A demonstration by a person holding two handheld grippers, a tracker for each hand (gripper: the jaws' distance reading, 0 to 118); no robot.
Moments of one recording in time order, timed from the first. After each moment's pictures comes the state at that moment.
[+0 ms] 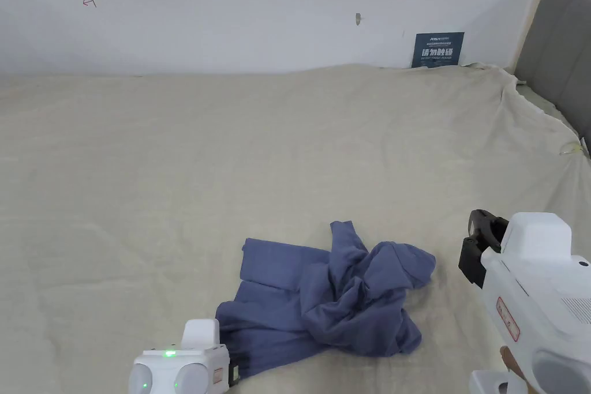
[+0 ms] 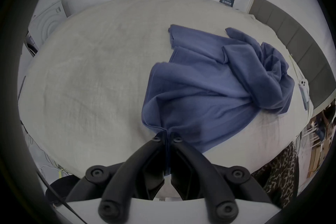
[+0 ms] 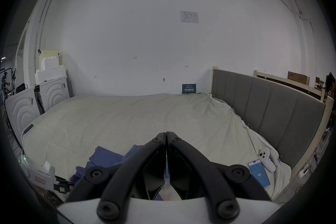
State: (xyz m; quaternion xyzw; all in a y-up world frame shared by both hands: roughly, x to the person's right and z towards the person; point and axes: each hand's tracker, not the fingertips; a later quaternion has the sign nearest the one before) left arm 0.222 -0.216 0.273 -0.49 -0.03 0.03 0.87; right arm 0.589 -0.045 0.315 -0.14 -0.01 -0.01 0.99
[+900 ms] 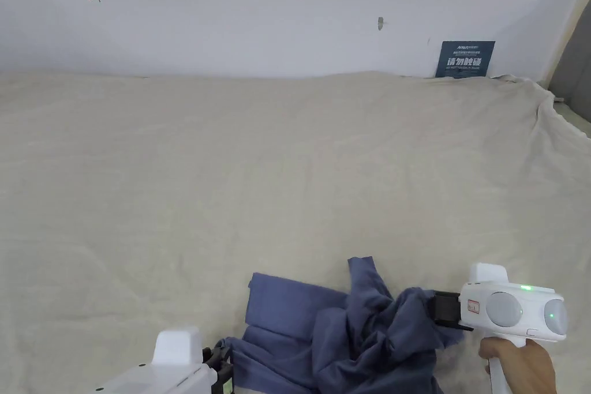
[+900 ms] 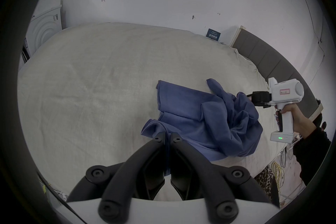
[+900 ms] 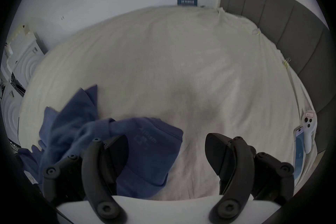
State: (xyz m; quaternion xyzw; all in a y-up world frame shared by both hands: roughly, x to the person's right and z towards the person) left arm 0.200 -0.152 0.242 -0.40 -0.08 0.09 0.91; right arm 0.618 -0.223 0.084 -0.49 -0.03 -0.04 0.87
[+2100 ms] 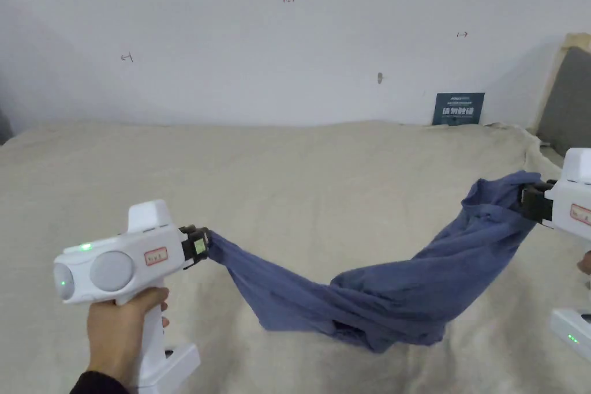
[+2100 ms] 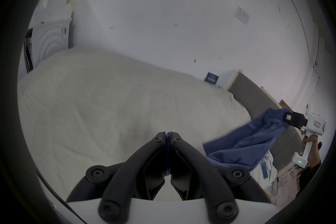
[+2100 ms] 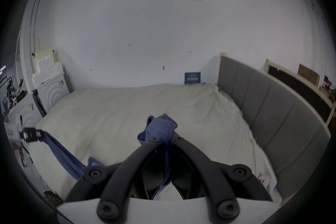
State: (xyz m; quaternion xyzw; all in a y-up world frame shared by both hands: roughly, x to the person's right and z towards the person) left arm 0.130 -0.001 0.160 -0.25 -0.06 0.14 0.95; right arm 0.669 0.052 0.159 -0.21 0.01 -0.01 0.98
